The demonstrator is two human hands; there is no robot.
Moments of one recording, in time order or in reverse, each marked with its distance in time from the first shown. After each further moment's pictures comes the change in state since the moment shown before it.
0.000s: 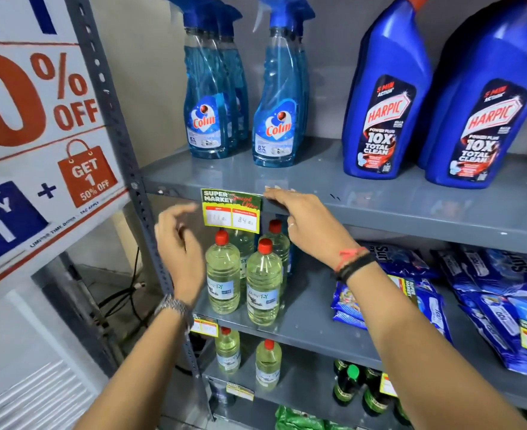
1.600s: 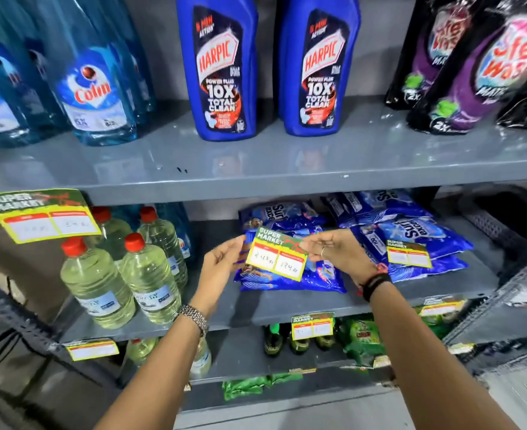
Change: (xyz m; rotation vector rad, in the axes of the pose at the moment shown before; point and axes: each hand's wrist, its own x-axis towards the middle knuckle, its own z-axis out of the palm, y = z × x) left_hand -0.162 0.035 0.167 -0.533 -1.004 -0.752; right_hand -0.191 0.211 -0.010 0.762 0.233 0.834
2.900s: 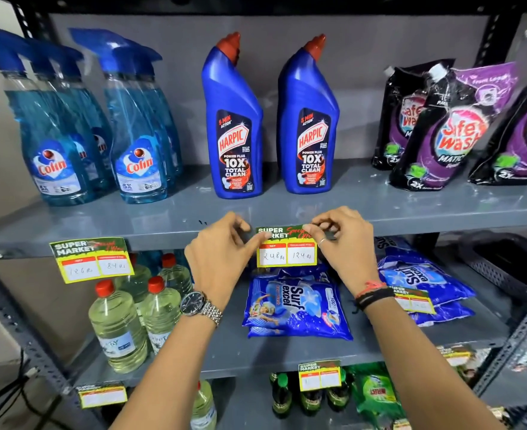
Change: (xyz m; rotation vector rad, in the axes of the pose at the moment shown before) left_hand -0.033 0.149 0.030 1.005 0.564 0.586; right_hand -0.042 -0.126 -0.003 -0.483 0.554 -0.538
